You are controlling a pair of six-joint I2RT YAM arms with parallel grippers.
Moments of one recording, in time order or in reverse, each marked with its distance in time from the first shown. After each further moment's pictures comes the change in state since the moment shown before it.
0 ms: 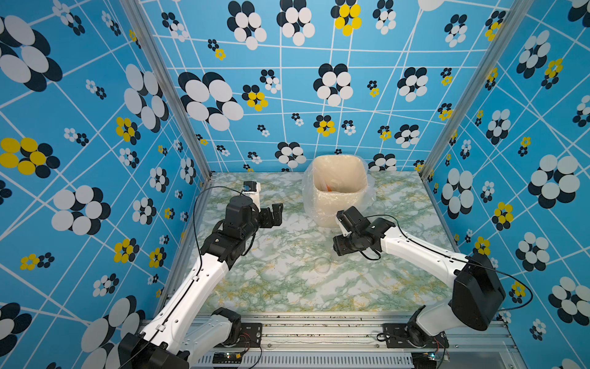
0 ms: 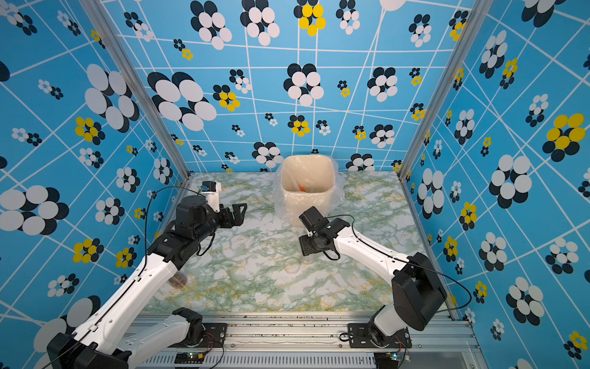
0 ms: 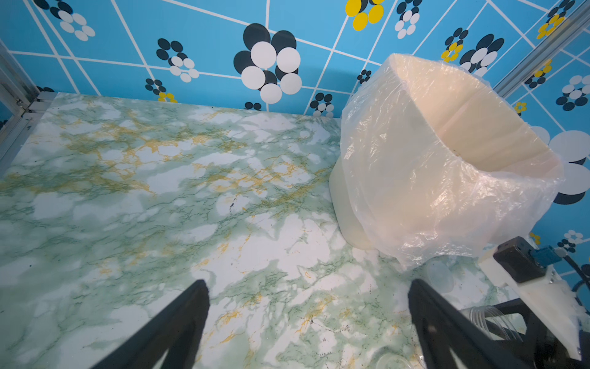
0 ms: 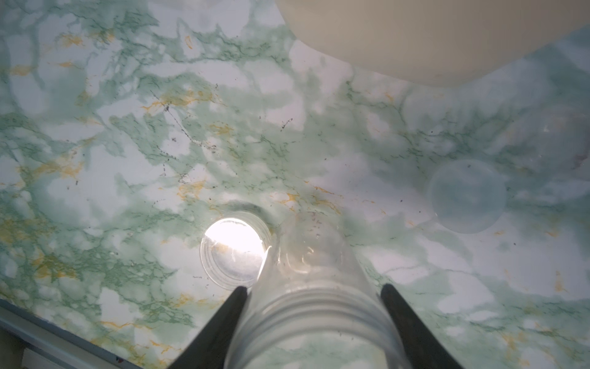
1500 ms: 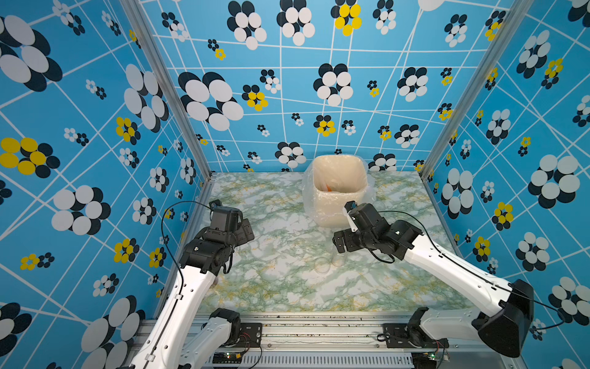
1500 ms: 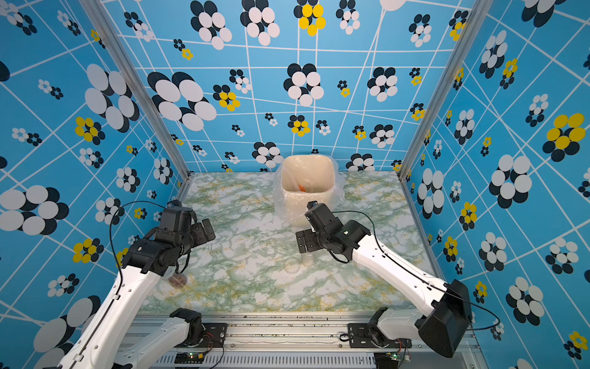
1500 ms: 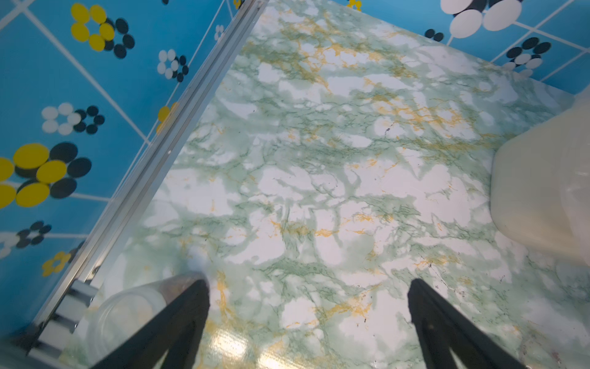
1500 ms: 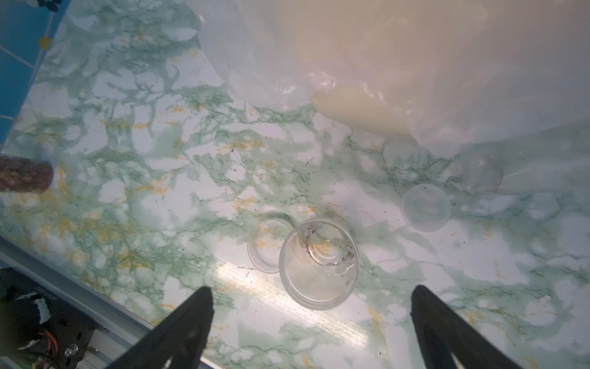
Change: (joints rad) left arm 0.122 -0.106 0.103 -0.666 -0.364 -0.263; right arm 0.053 -0.261 0.063 -0.076 0.077 0.020
